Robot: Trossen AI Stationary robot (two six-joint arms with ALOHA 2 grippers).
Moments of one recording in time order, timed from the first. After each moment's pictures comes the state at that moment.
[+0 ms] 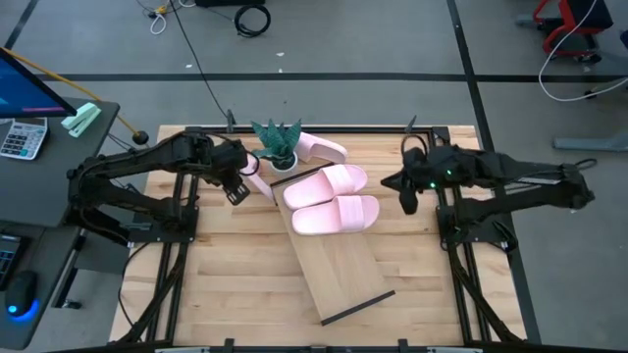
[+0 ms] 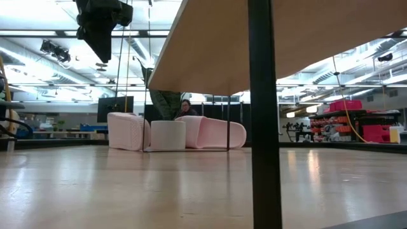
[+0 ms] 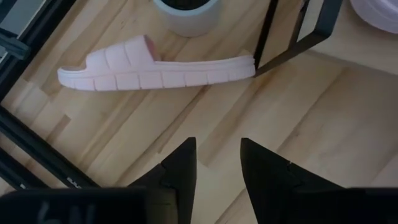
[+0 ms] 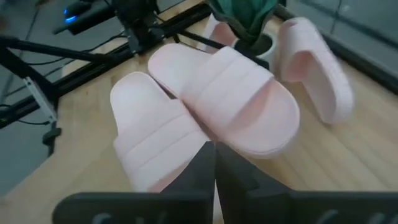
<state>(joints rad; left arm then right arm) 0.21 1.19 1.22 -1.26 -0.20 -0.43 -0.08 0.87 0.96 -0.64 0.06 0.45</state>
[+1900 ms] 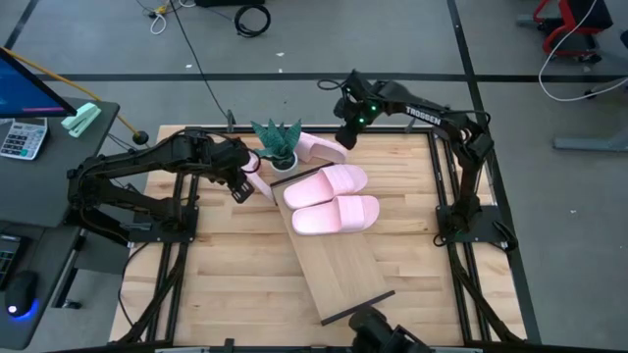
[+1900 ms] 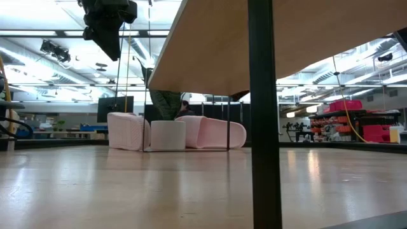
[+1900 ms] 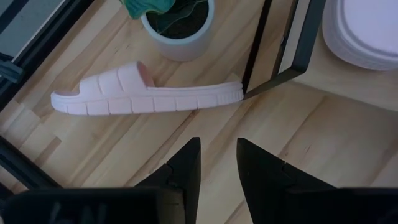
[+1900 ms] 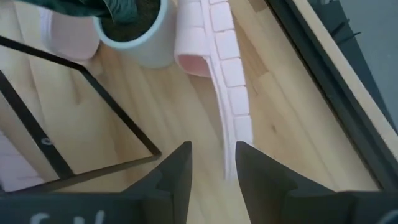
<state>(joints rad) 0.21 1.18 1.22 -1.17 -0.21 -0.42 -0.71 1.92 1.68 -0.89 -0.38 -0.12</state>
